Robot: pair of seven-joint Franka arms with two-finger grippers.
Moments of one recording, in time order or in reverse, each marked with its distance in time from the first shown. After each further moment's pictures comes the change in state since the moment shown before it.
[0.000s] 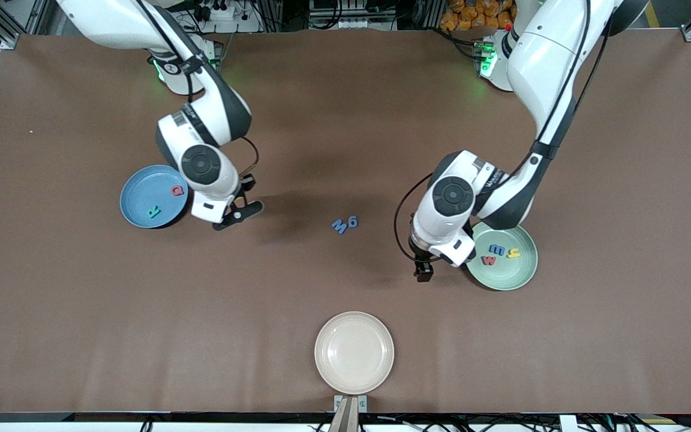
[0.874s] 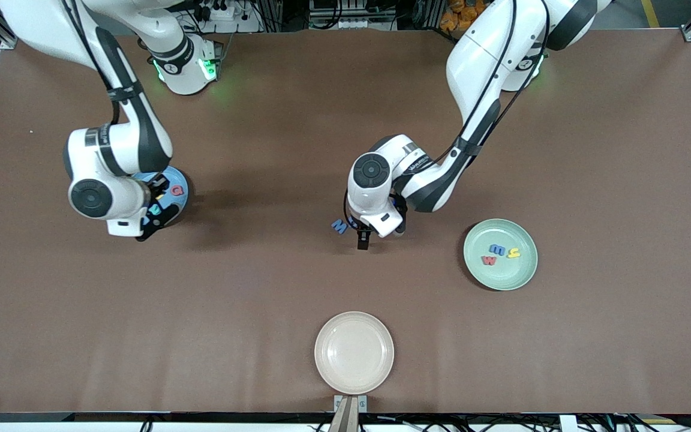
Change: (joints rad) left arm -0.217 0.121 0.016 0.058 0.000 0.007 -0.018; right arm 0.004 -0.018 -0.374 -0.091 0.009 0.017 -0.541
